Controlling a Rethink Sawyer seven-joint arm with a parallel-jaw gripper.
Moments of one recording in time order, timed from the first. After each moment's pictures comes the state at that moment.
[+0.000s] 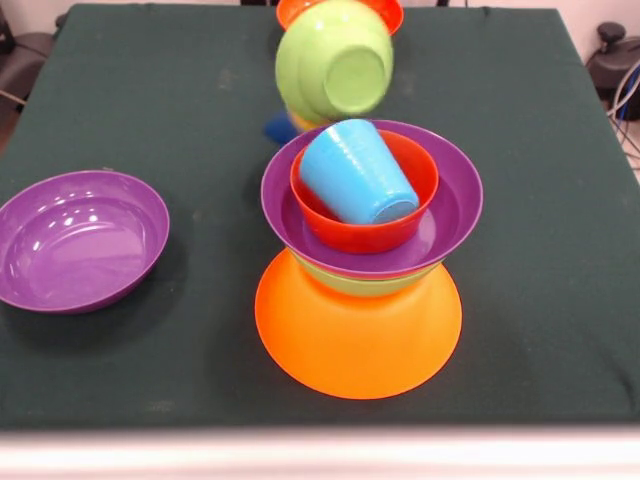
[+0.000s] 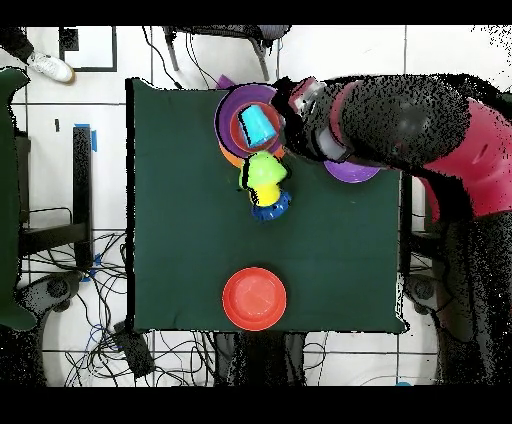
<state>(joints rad) -0.79 -0.92 0.67 1.48 0.02 0.99 2.25</state>
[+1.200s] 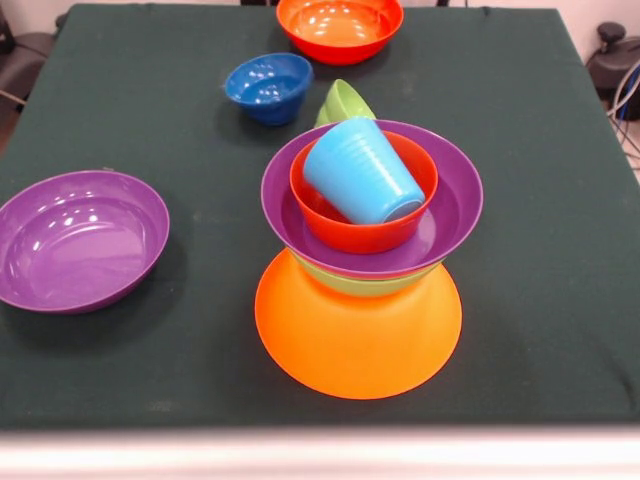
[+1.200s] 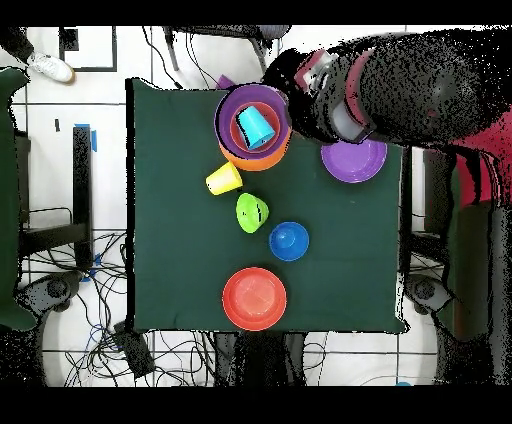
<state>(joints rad) -0.75 -0.93 0.65 1.32 0.02 1.14 2.25</state>
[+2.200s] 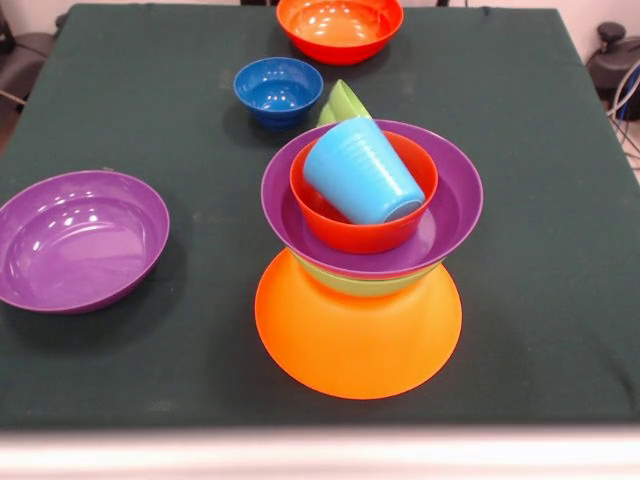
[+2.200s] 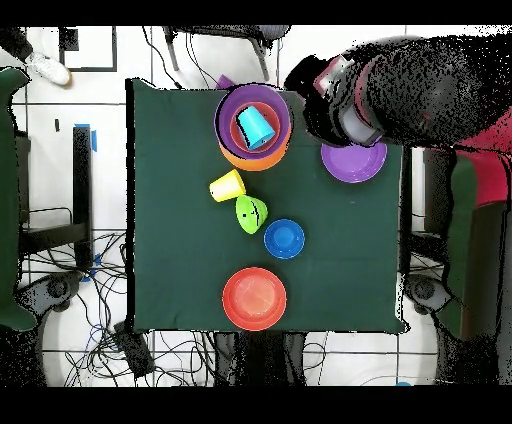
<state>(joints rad) -0.74 -0.92 0.62 1.28 -0.12 1.15 2.25</state>
